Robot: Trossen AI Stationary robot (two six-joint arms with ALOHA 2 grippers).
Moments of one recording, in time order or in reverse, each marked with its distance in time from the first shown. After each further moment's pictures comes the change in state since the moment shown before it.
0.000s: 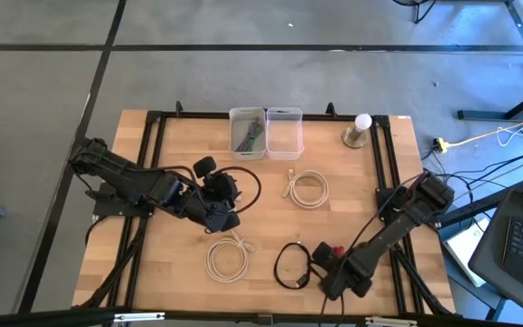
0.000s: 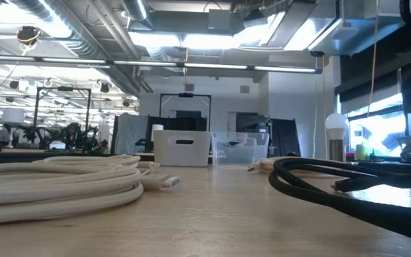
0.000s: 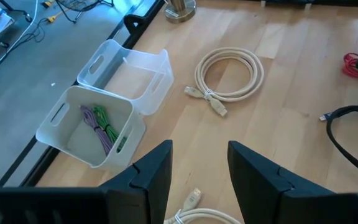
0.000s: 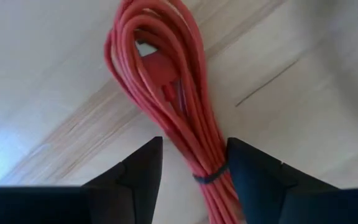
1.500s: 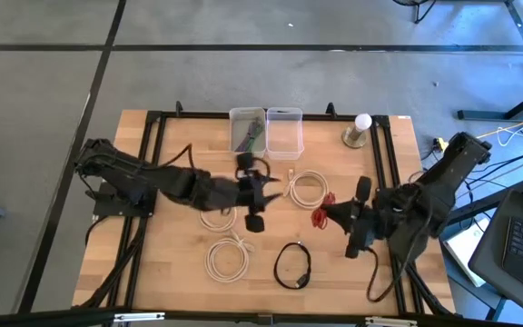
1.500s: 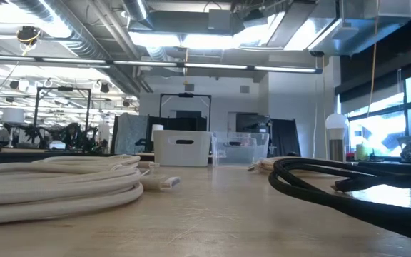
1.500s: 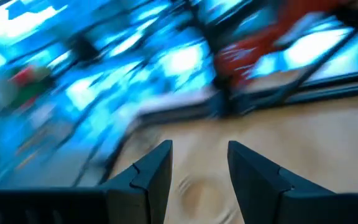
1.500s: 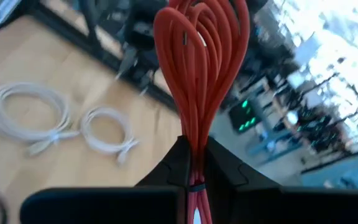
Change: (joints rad) left arm 0.118 0.044 -0.078 0.841 0.229 0.770; right arm 0.019 -0.645 0.118 0.271 1.060 -0.237
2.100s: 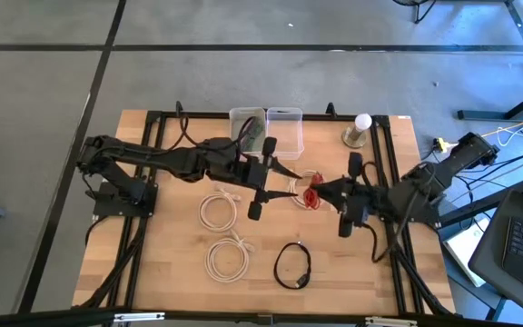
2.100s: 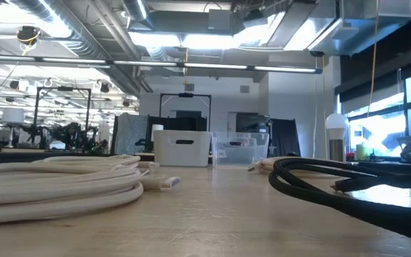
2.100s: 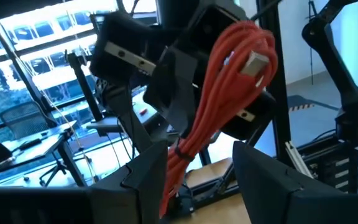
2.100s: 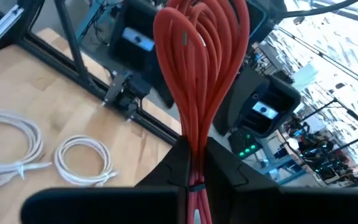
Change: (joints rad) left arm 0.192 0.007 -0.033 0.376 0.618 0.087; right arm -0.235 -0.063 0.000 0.213 -0.282 -0.267
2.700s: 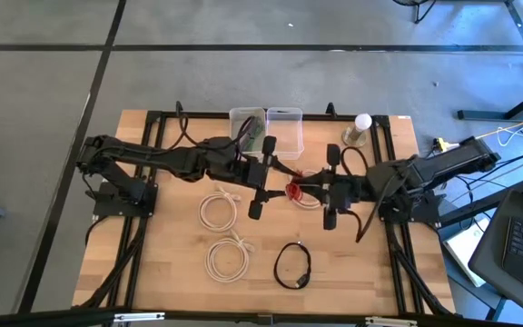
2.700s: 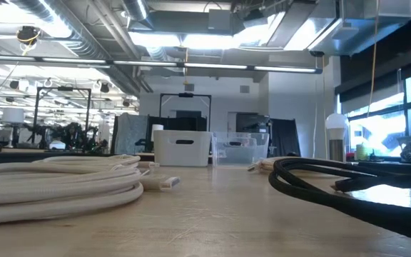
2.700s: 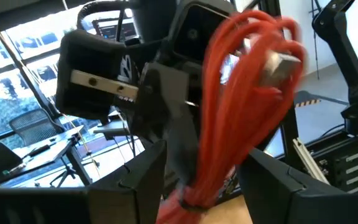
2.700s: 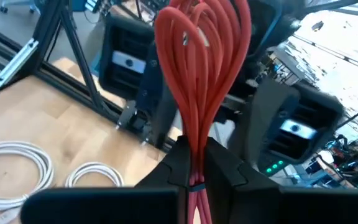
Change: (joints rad) left arm 0.006 -0.001 0.000 0.006 -0.006 0.050; right arm -0.180 0.064 0.000 0.124 -0.282 0.025
